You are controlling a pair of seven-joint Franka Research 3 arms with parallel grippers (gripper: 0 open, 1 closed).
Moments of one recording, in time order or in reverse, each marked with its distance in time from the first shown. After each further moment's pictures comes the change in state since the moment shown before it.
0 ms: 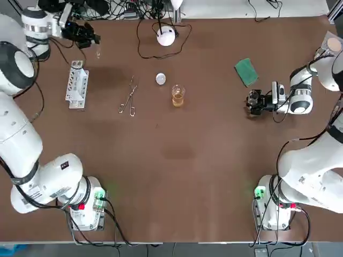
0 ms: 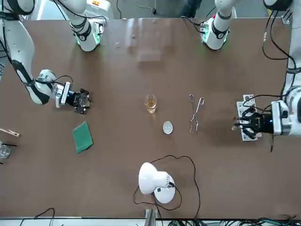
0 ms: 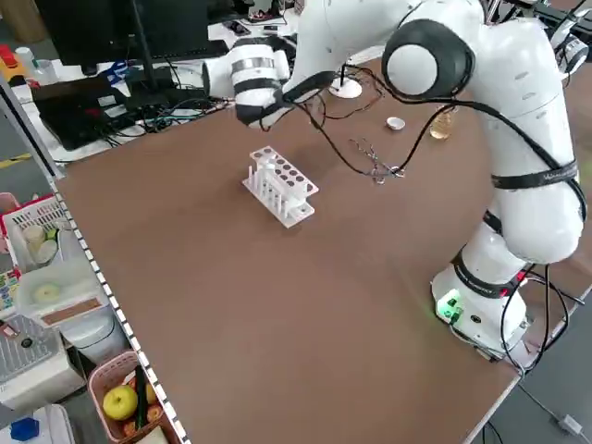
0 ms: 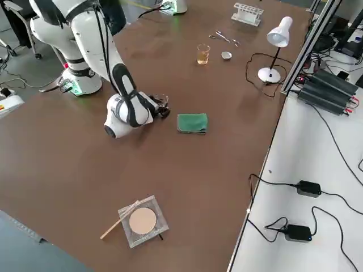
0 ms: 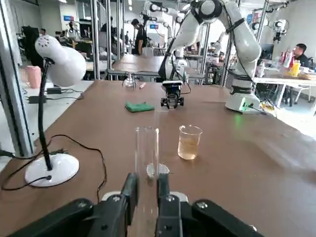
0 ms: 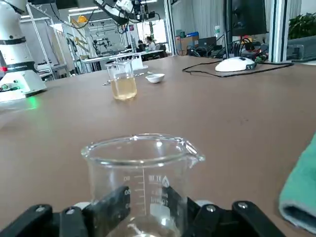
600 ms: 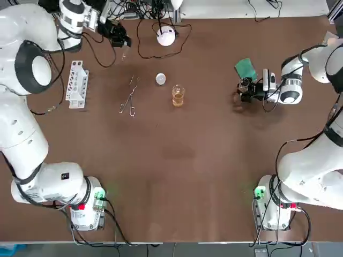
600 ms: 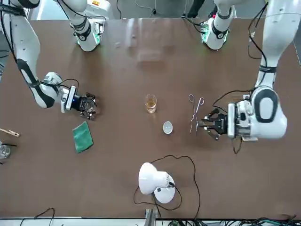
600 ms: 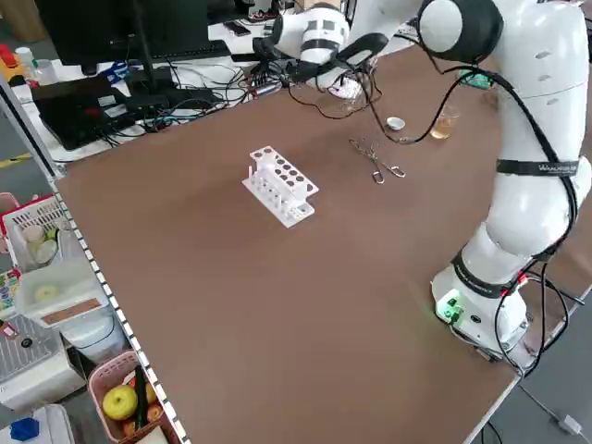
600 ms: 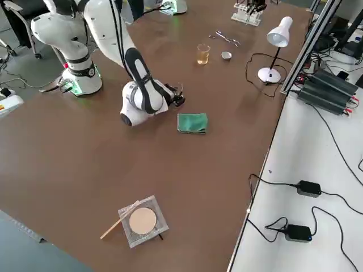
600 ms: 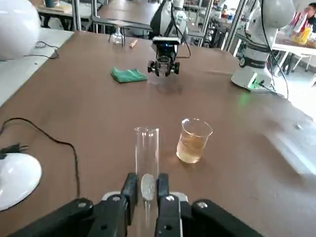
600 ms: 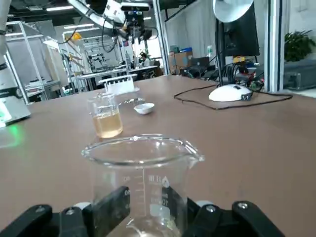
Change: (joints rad) left arm -0.345 -0.132 0.017 -0.144 0.027 0.298 -0.201; right arm 0.137 -0.087 0.057 -0.009 0.219 -0.001 0.070
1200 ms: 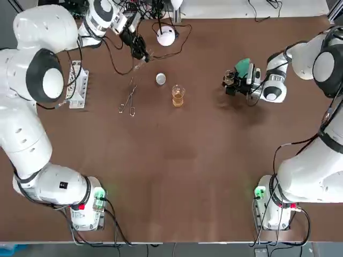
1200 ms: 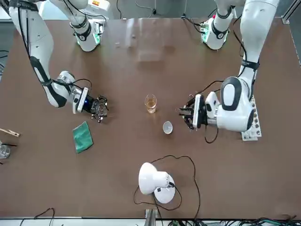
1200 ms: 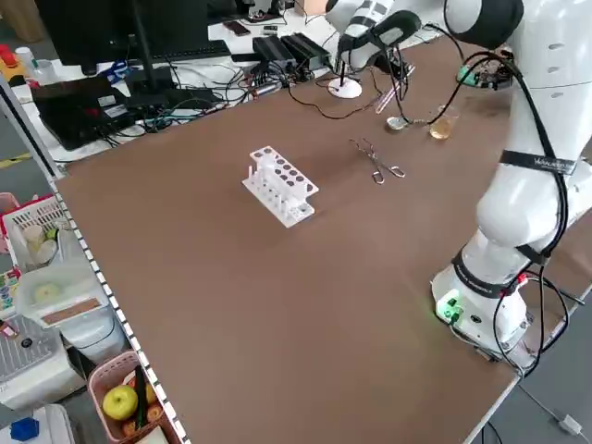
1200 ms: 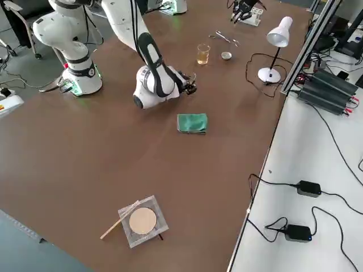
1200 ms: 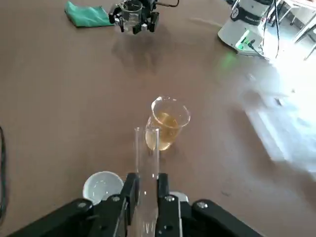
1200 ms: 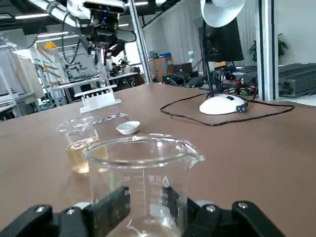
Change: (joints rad) left arm -0.227 -0.036 0.008 -0.009 0.204 0.109 -0.287; right arm 0.196 -0.052 0.042 -0.033 0.329 0.091 0.016
